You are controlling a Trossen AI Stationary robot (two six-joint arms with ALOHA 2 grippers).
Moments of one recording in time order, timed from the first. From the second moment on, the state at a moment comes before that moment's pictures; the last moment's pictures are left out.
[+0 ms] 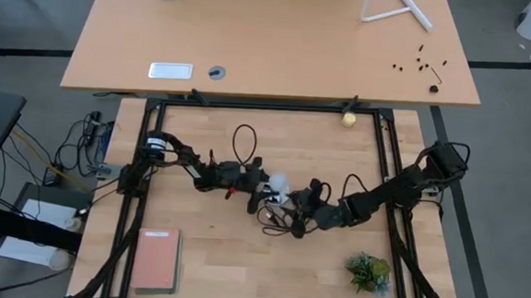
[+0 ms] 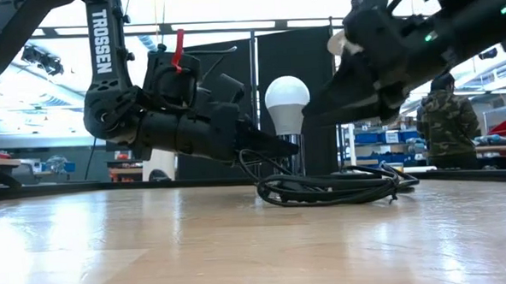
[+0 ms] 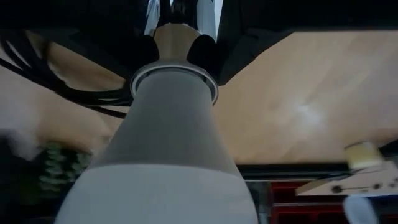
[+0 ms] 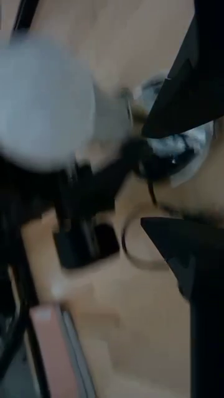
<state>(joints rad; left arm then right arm) 0.06 2.12 0.70 1.27 0.08 0.01 0.40 1.62 0.61 0.48 0.67 0.49</state>
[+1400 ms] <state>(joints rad) 0.06 2.12 0.69 1.29 0.09 -0.02 0.38 1.63 0.69 0.35 0.52 0.54</state>
